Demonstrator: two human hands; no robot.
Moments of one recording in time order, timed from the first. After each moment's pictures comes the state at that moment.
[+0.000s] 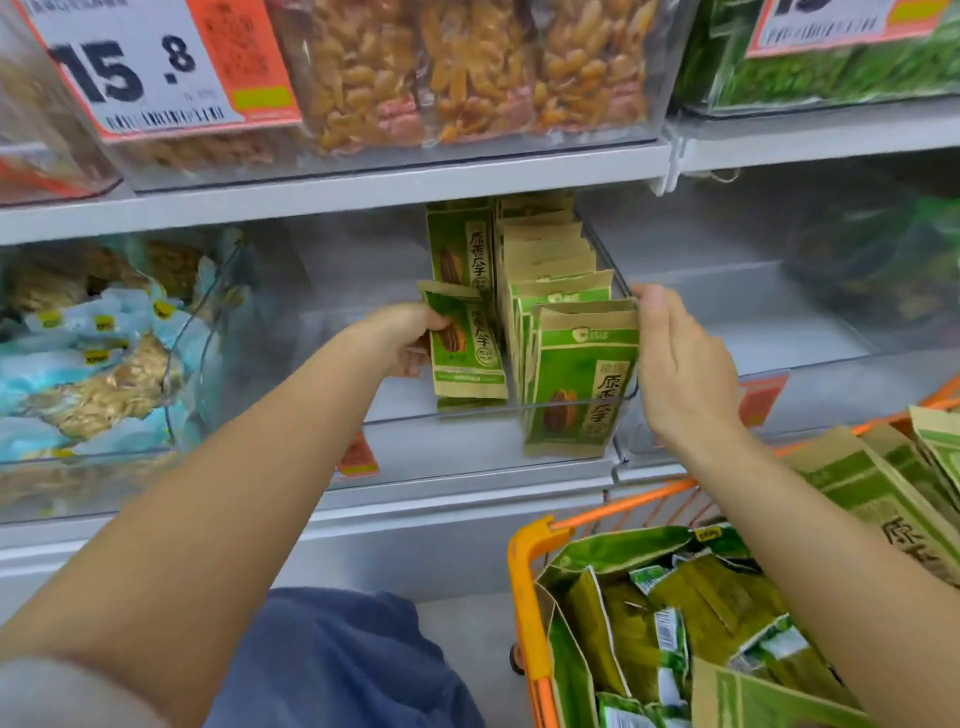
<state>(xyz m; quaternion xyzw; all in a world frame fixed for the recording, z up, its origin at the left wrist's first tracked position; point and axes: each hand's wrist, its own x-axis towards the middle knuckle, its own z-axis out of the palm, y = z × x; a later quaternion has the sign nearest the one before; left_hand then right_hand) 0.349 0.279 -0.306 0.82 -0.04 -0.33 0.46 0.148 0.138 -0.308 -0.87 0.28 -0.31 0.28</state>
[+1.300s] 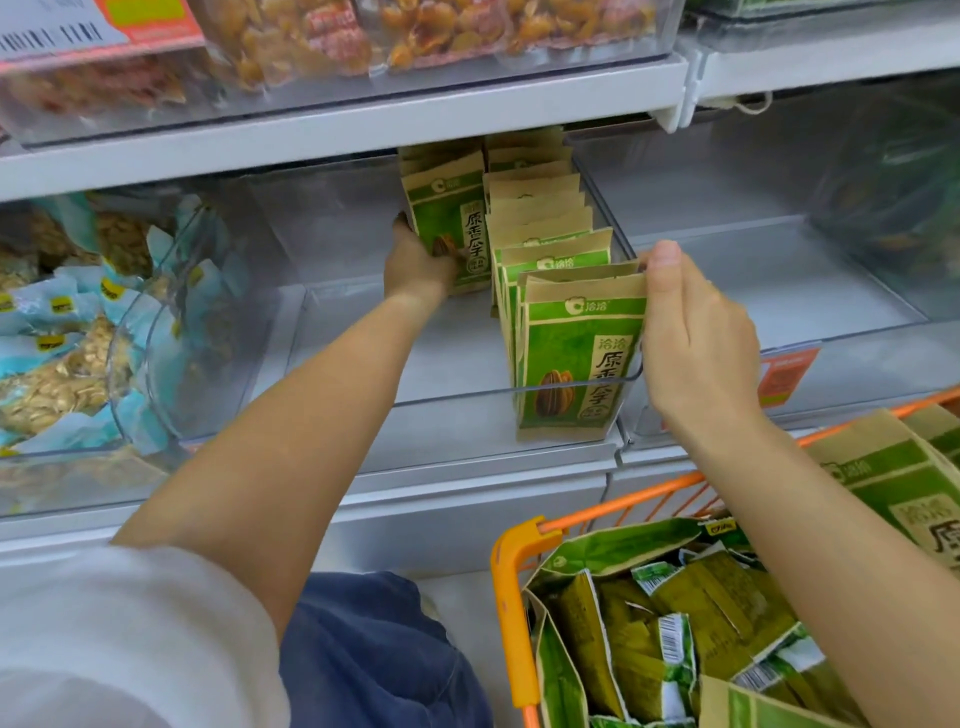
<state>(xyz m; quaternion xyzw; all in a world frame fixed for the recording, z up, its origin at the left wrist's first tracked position) 0.383 0.220 -0.340 0.86 -0.14 -0.04 0.49 0.152 0.134 -0.312 -0.85 0.30 -0.32 0.28</state>
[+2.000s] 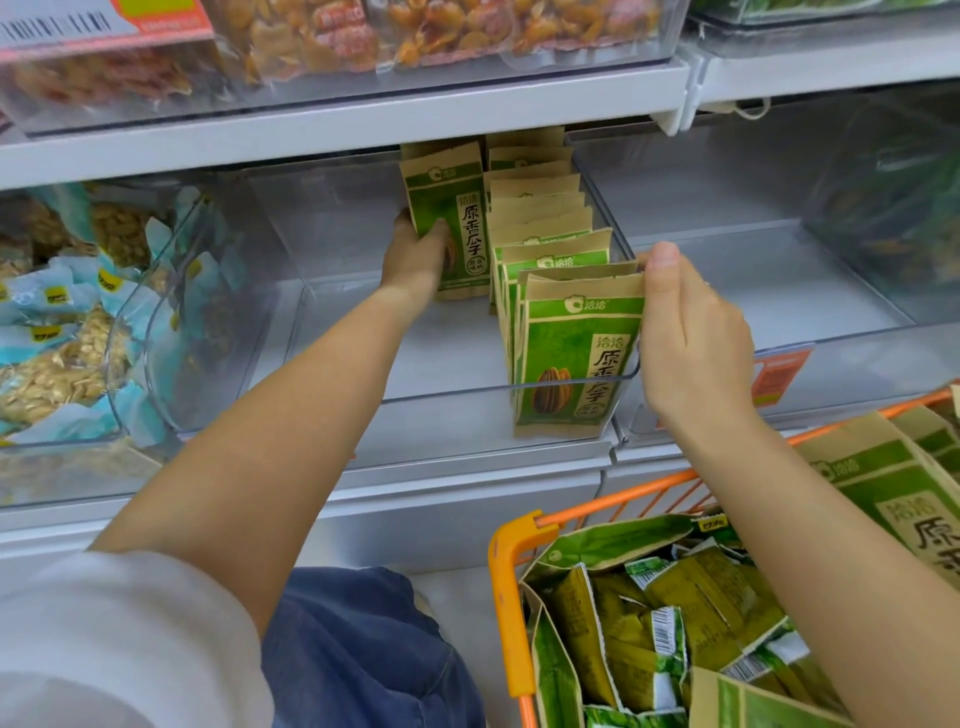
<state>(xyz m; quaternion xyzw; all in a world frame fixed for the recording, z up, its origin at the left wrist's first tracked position) 0.386 0.222 -0.335 0.80 -0.13 -0.09 0.57 0.151 0.134 -0.312 -0.85 0.30 -0.32 0.29</state>
